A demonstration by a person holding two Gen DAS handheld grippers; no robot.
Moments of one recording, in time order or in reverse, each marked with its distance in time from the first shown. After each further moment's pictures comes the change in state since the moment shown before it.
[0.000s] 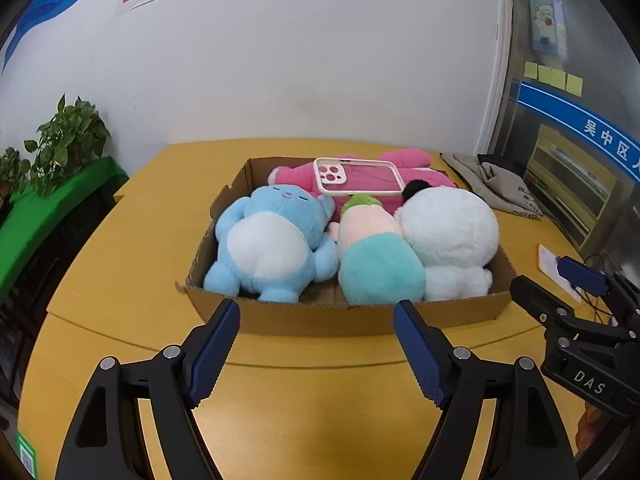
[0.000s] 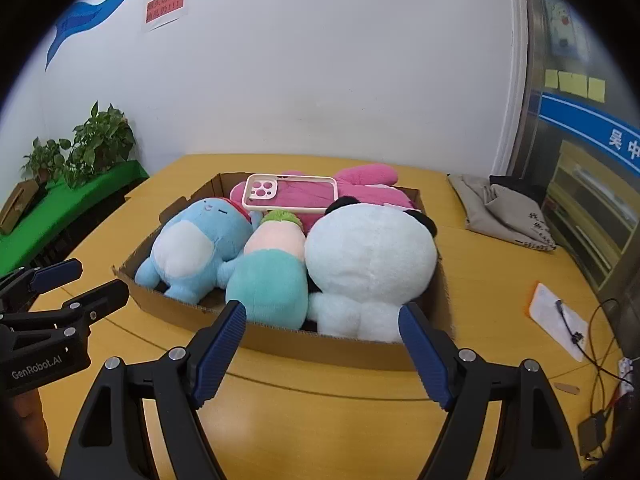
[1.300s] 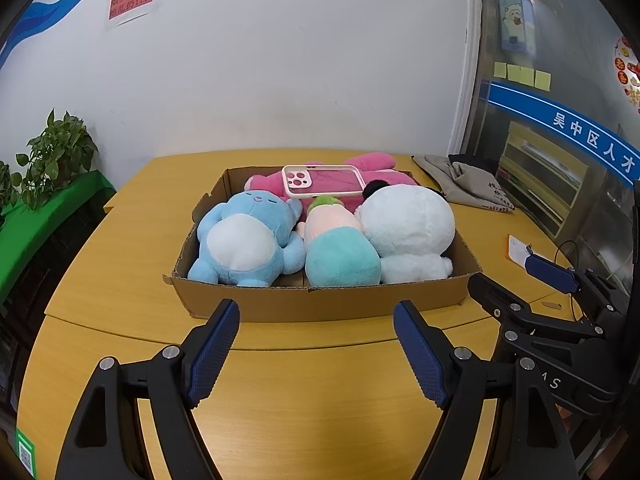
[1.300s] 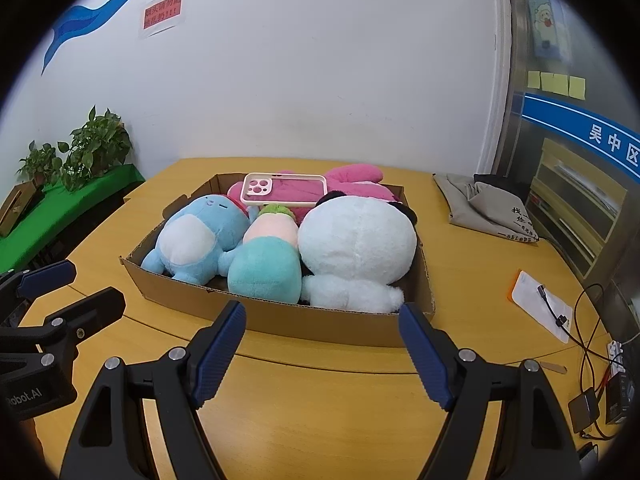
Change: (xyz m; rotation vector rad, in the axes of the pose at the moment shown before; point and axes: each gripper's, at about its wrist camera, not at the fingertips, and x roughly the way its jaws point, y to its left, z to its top) left arm -0.041 -0.030 -0.020 0.044 -0.035 -0.044; right arm -0.028 -0.002 -0.020 0.025 -0.021 -0.025
